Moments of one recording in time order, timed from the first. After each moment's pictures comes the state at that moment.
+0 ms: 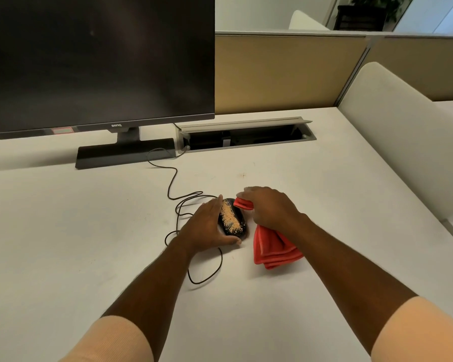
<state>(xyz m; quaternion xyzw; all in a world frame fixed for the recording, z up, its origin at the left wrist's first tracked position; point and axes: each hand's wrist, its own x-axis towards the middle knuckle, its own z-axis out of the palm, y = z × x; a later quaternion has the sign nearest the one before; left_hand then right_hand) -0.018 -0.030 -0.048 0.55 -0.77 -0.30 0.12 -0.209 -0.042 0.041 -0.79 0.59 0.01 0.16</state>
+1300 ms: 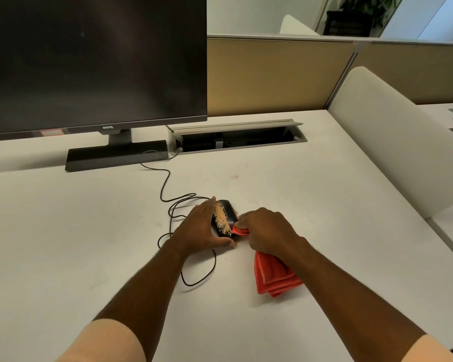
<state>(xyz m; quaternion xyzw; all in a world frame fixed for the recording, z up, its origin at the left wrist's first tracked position) -0.018 -0.031 -0.049 0.55 -0.77 -0.30 0.12 -0.210 -0.003 0.036 -0.80 0.57 0.12 0.14</state>
